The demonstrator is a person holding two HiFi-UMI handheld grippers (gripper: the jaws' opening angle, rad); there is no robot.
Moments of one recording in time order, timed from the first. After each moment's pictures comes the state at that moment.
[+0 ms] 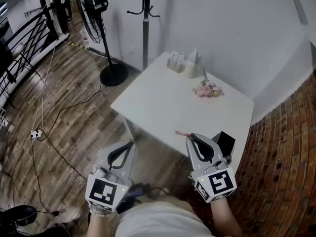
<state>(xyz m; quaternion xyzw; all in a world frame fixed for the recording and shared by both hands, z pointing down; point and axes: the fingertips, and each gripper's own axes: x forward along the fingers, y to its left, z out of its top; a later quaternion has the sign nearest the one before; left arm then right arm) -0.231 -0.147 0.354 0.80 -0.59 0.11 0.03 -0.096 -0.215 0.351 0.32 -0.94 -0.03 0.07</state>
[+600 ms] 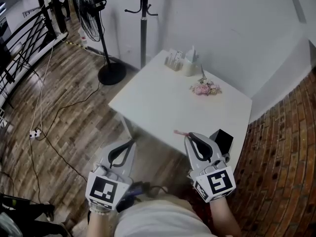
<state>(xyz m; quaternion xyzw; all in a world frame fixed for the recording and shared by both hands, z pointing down) -0.222 -0.149 0.355 0.80 -0.58 0.11 0.02 -0.092 -0.209 0.349 0.32 -0.94 -0.04 0.08</state>
